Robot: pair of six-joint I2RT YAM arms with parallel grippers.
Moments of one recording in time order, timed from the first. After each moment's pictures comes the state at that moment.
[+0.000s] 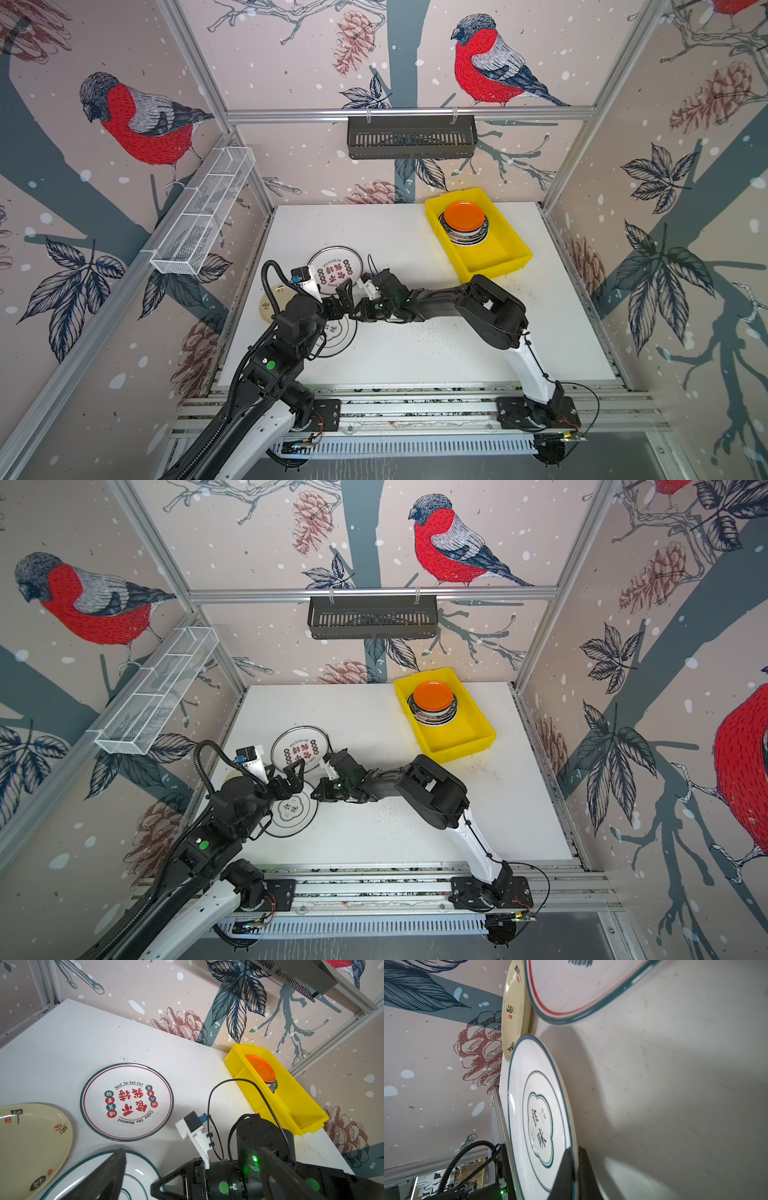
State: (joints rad) left arm -0.52 0.53 0.53 -0.31 -0.26 -0.52; right arm 0.97 2.24 1.32 0.27 -0.53 0.85
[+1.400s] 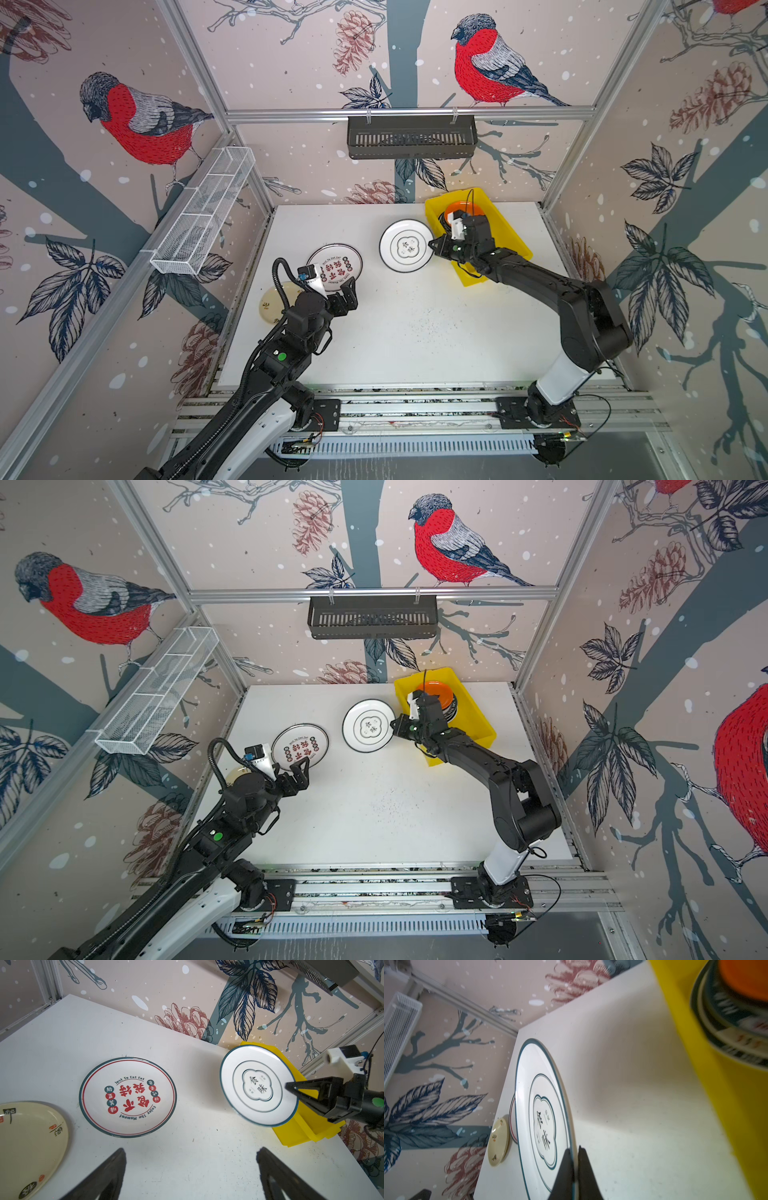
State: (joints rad) left arm -0.52 0.61 0.48 -0.18 -0.29 -0.52; right arm 0.40 1.68 1.15 0.02 -0.36 0.66
